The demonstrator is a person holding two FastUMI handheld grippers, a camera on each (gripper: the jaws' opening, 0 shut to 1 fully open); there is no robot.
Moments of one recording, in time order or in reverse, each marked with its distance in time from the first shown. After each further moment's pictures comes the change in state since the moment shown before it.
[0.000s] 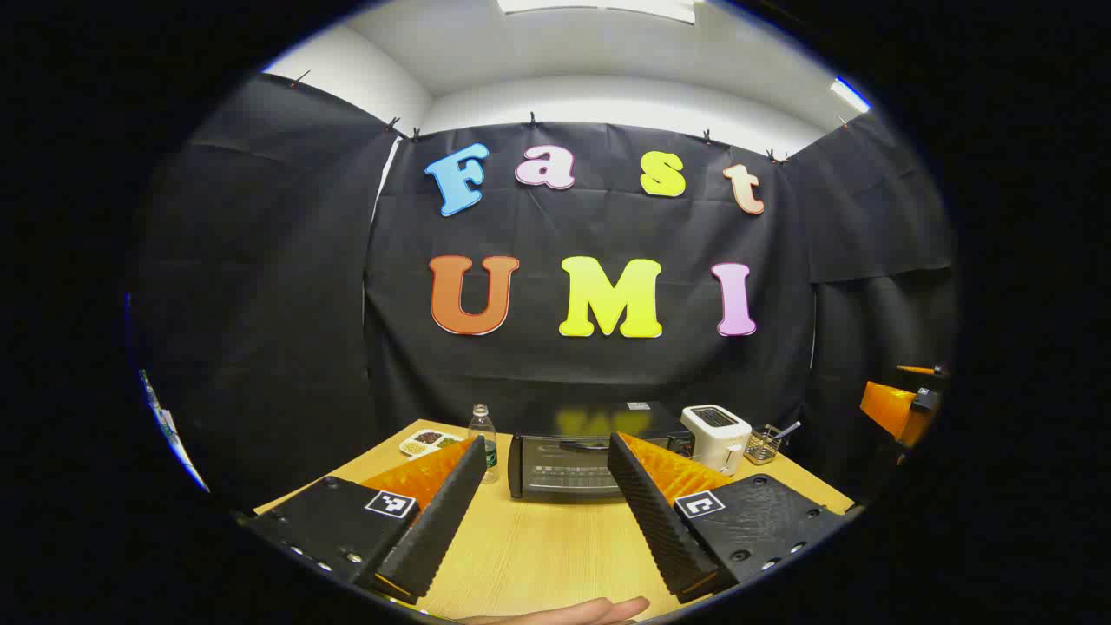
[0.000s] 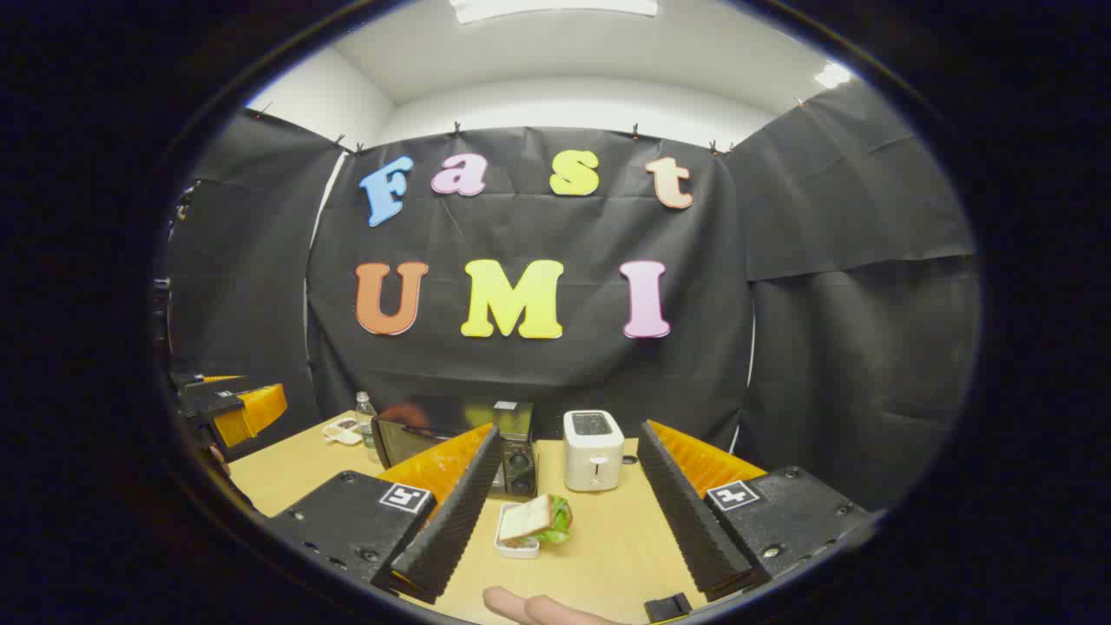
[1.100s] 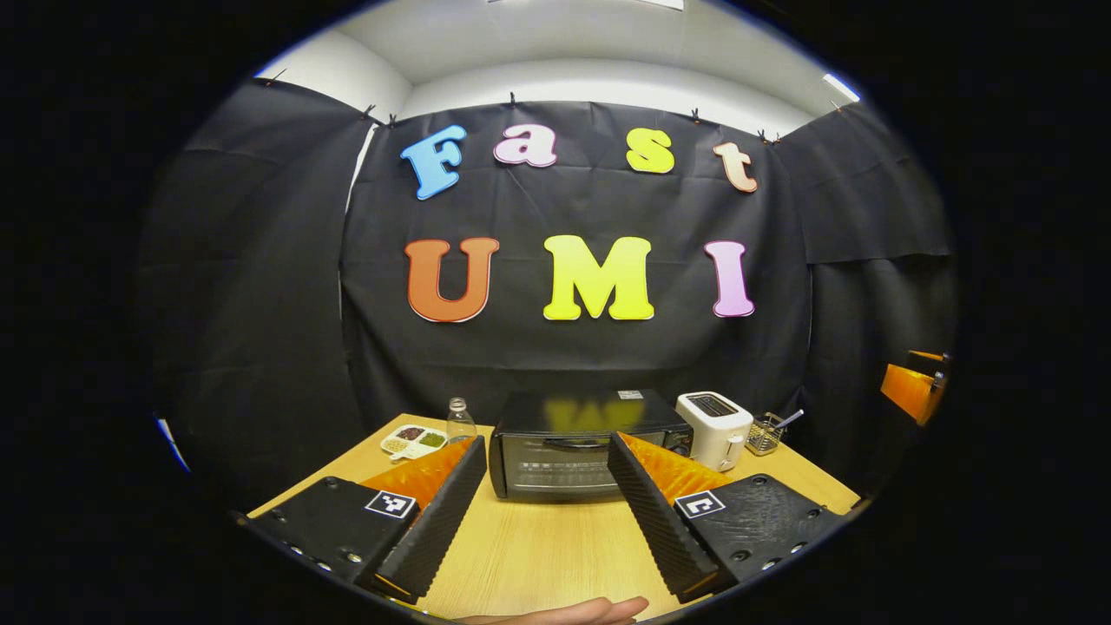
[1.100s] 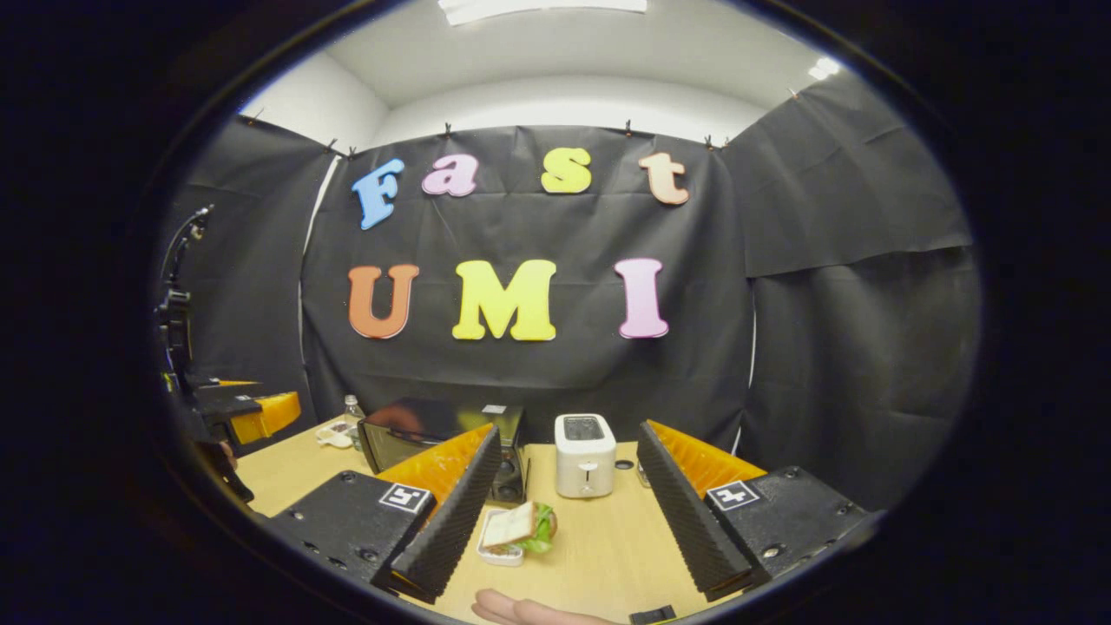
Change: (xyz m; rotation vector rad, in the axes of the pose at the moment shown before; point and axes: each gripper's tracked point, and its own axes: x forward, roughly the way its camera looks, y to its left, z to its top) left arm 0.059 -0.026 -0.014 0.027 0.064 -0.053; right arm 0.039 -0.030 -0.002 0.017 -0.004 0.020
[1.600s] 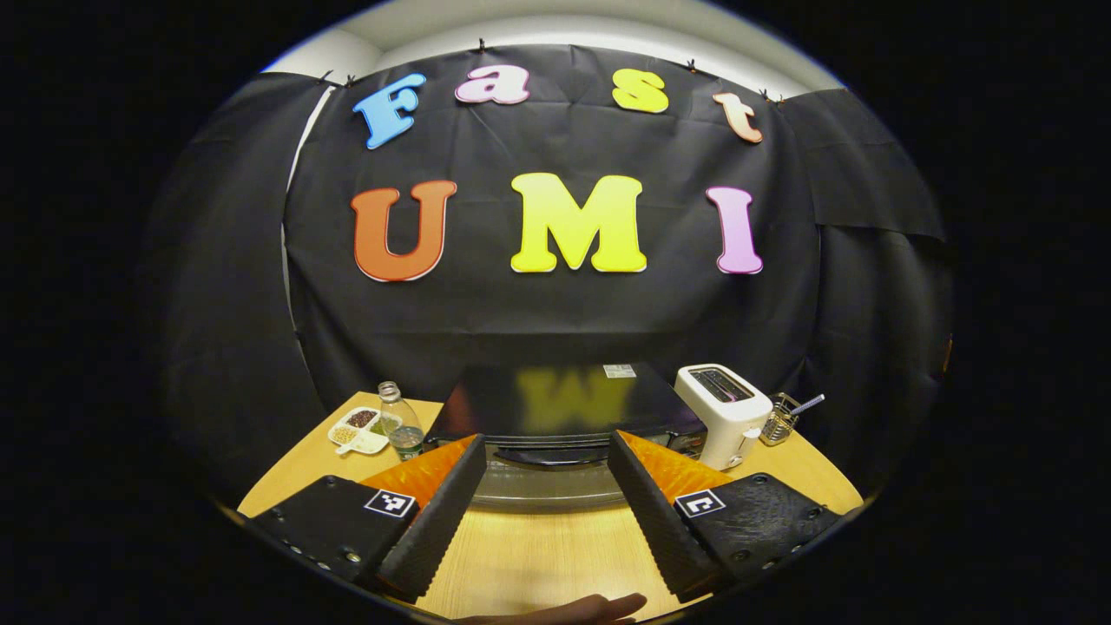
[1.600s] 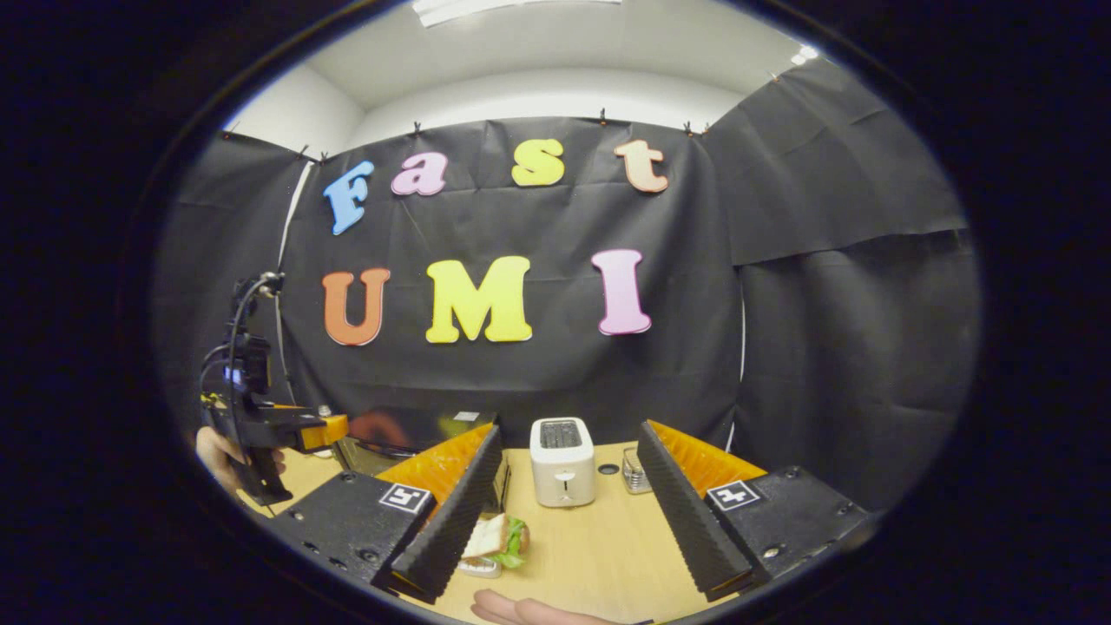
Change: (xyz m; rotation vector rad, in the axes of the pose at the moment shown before) left arm 0.140 -0.034 -0.042 0.021 0.190 -0.038; right arm 0.043 -0.052 -0.001 0.045 0.035 -0.035
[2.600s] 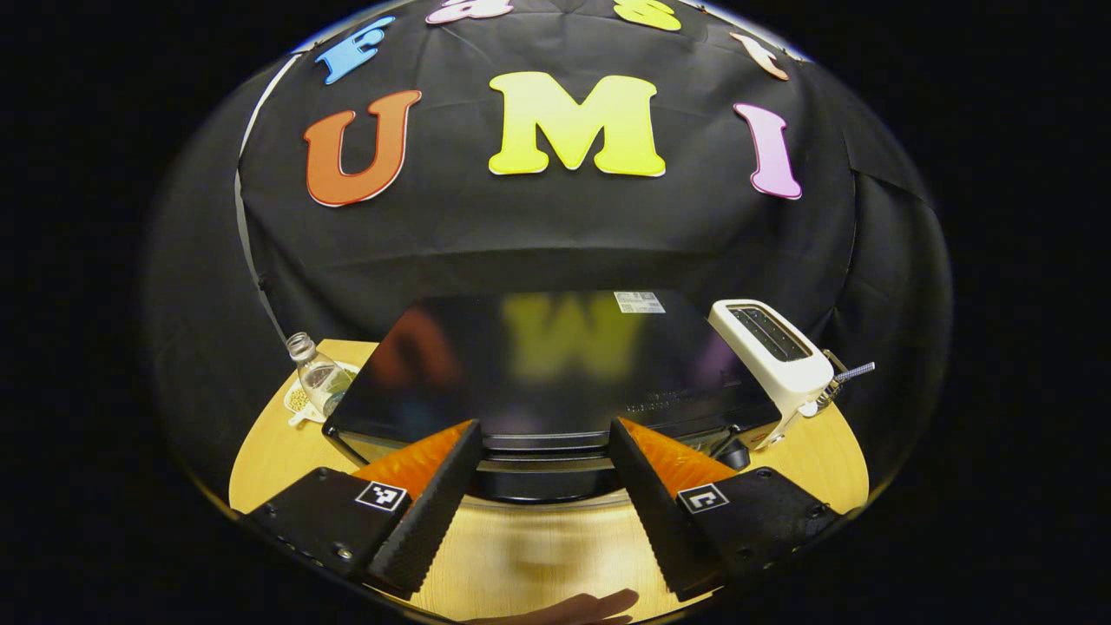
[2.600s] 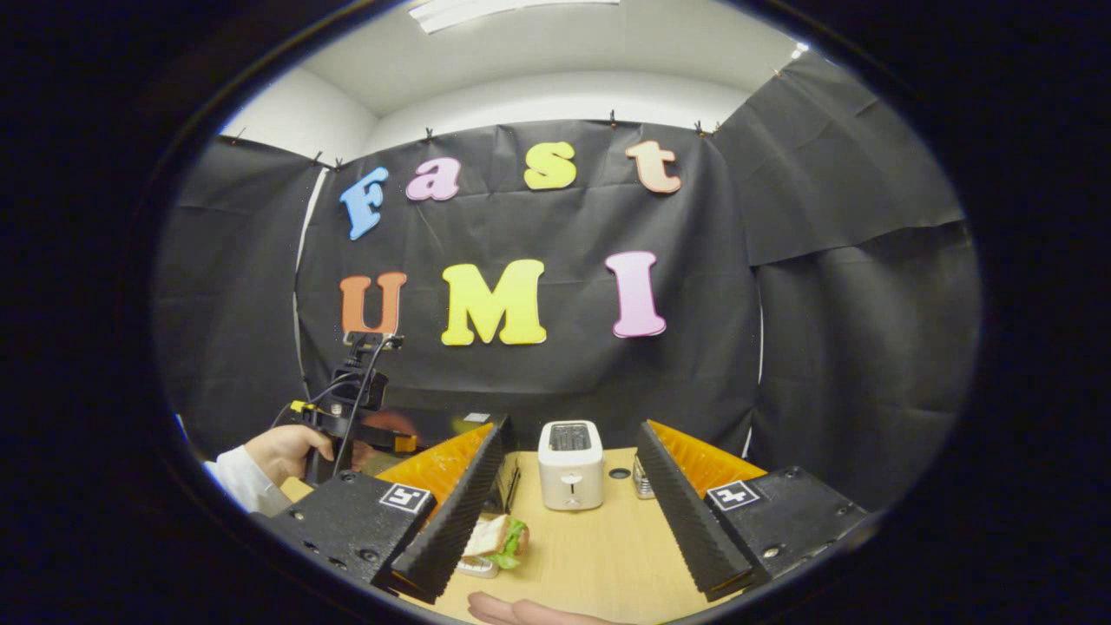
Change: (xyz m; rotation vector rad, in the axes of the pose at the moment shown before) left arm 0.103 -0.020 -0.063 0.003 0.271 0.003; right arm 0.000 -0.004 -0.004 0.007 -0.030 0.084
